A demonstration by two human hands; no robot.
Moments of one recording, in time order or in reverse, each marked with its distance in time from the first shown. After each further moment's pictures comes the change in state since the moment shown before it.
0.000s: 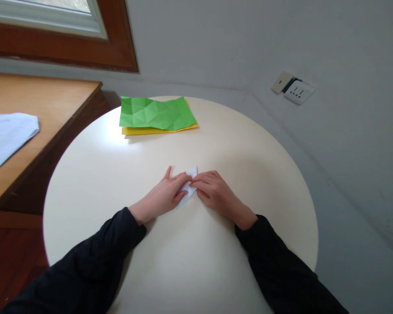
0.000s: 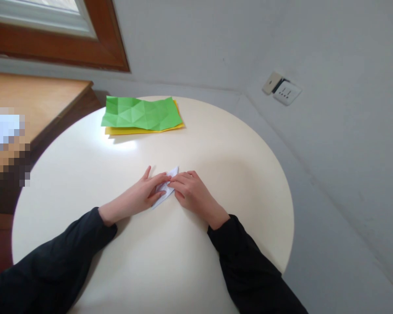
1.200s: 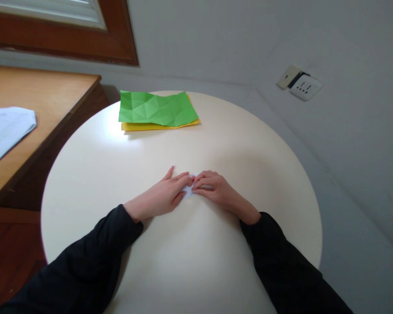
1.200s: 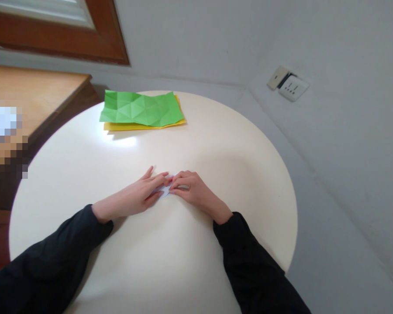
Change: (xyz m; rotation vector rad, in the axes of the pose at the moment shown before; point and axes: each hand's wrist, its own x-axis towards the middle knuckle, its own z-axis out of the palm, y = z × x) left_hand -0.004 0.000 -0.009 0.034 -0.125 0.114; right_hand 0.004 0.004 -0.001 0.543 -0.046 0.262
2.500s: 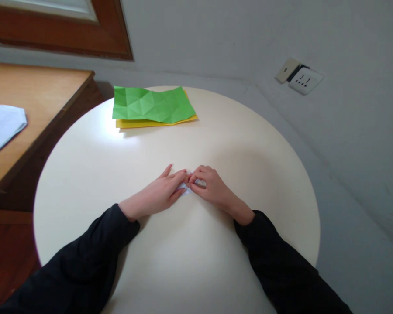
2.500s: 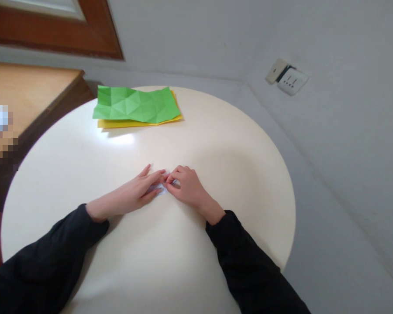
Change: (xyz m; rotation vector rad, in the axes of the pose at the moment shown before) left_hand 0.001 -0.001 0.001 -0.028 0.002 -0.046; right_hand 0.006 -0.007 0.011 -0.225 0.035 0.136
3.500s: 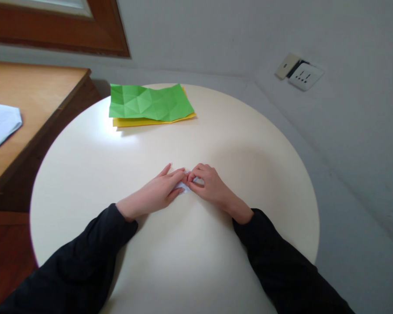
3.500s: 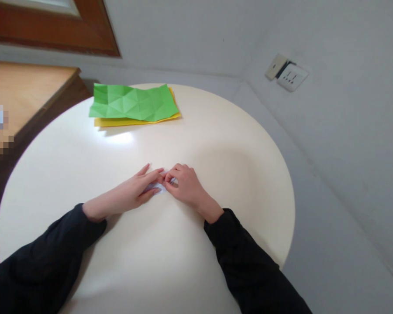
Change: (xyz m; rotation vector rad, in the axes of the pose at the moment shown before) left_hand 0.001 -0.001 -0.001 -0.040 -0.018 -0.007; right_hand 0.000 0.000 0.002 -0.043 0.012 0.020
